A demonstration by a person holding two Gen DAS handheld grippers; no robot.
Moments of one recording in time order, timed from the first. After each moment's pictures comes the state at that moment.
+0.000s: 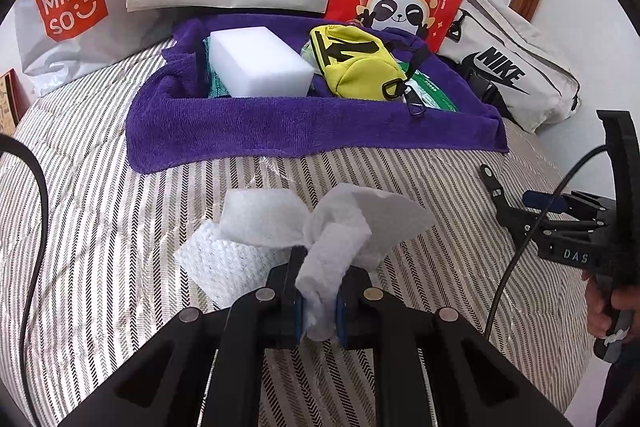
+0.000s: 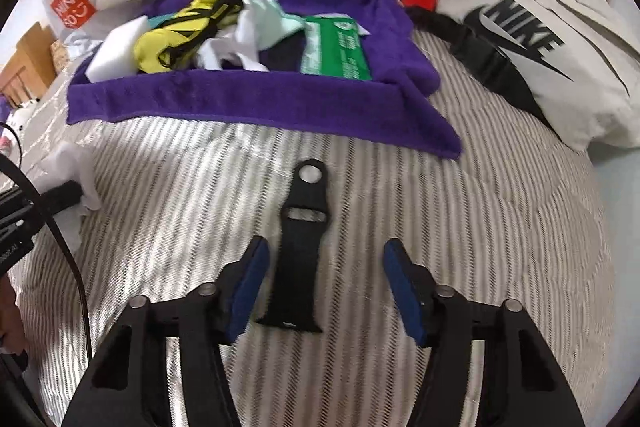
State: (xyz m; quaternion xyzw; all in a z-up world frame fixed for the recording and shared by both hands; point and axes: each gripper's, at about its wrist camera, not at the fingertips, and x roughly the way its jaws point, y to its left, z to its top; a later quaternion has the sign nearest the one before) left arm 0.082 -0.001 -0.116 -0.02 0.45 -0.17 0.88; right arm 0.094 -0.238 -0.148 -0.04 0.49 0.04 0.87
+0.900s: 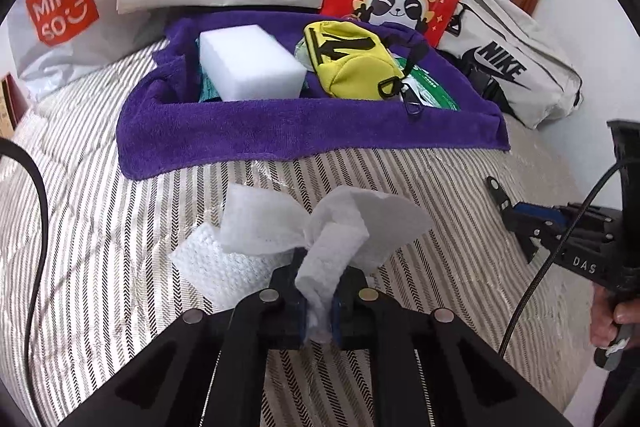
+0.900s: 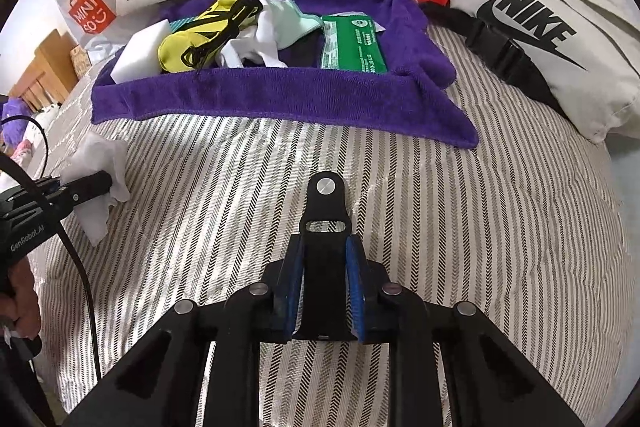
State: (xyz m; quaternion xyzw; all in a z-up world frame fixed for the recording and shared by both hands) left arm 0.094 -0.003 -0.116 -0.02 0.47 -0.17 0.87; right arm 0.084 -0.246 -0.146 -0.01 0.50 0.08 0.86
